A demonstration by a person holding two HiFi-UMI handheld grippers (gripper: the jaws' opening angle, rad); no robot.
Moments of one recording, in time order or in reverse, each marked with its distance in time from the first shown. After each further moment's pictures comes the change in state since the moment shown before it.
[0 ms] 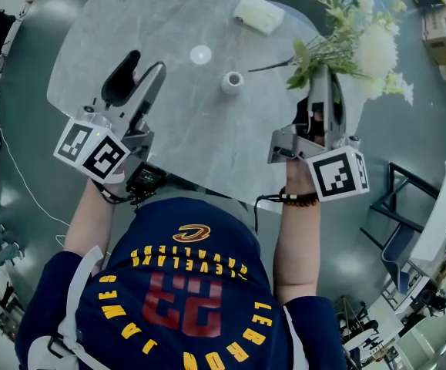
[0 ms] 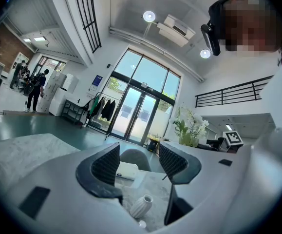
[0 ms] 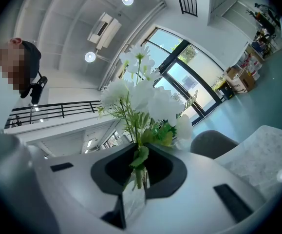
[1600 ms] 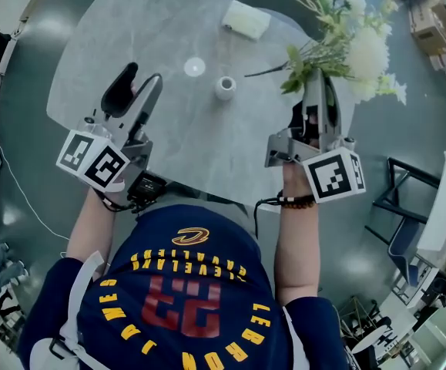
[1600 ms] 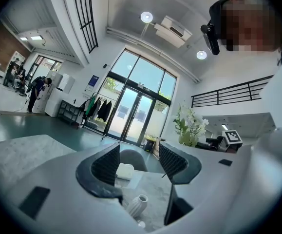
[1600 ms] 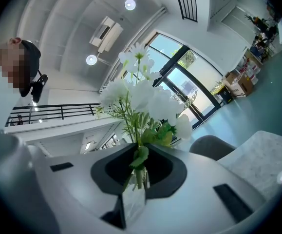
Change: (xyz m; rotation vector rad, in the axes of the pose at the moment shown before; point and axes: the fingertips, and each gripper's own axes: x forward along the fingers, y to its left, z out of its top) left arm -0.005 -0.014 0.004 0.010 0.001 -0.043; right arm -0.018 0.008 0.015 -0.016 -0.045 -0.019
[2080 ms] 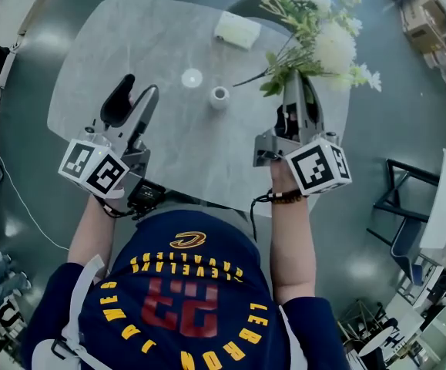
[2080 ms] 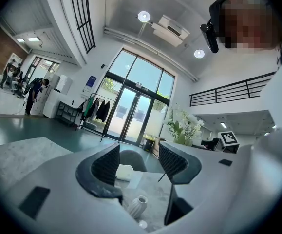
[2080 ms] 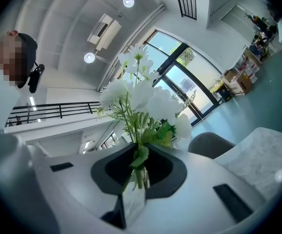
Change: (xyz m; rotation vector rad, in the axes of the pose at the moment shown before) left arm 0.006 -0.011 0.008 0.025 0.002 -0.012; right arm 0.010 -0.007 -0.007 0.006 0.027 -0.010
